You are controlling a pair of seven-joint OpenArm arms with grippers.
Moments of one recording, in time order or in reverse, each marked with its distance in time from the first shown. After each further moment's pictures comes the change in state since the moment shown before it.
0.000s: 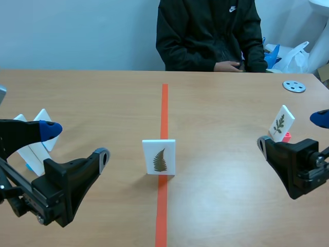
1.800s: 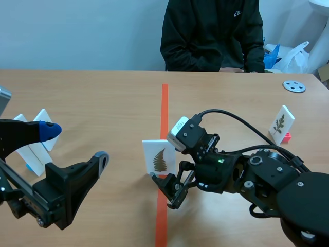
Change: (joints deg) left arm 0.0 0.0 0.0 0.0 2.7 0.0 0.0; right arm 43.0 -11.3 -44.4 -51.4 -28.7 4.5 23.9
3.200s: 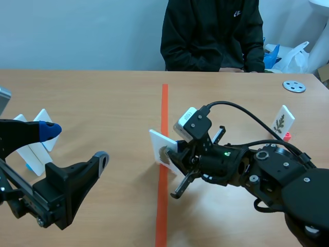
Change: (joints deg) left arm 0.0 0.0 0.0 0.0 0.0 0.0 -0.1; right arm -0.3 0.0 3.6 1.6 -1.1 -0.2 2.5
